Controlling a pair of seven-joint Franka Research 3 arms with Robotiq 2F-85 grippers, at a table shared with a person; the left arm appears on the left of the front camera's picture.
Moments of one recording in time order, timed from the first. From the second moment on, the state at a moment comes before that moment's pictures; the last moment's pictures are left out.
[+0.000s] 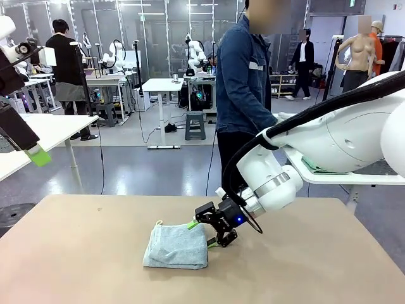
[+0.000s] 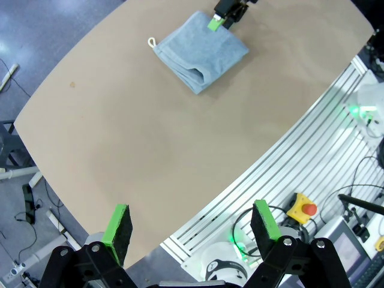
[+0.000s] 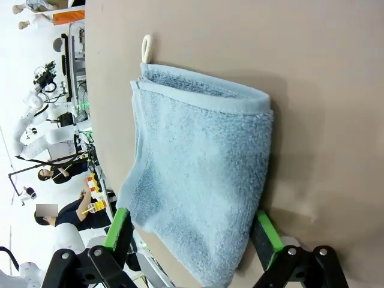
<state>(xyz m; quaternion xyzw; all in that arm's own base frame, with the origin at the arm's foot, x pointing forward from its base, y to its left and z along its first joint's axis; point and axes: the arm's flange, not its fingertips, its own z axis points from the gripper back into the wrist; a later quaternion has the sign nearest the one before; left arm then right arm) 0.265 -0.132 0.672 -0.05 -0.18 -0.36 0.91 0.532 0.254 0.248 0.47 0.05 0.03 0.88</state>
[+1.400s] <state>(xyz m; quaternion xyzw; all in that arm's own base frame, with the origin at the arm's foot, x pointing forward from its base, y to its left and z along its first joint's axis) 0.265 -0.132 0.672 -0.05 -0.18 -0.36 0.91 0.531 0.262 0.249 0.47 0.05 0.02 0.88</state>
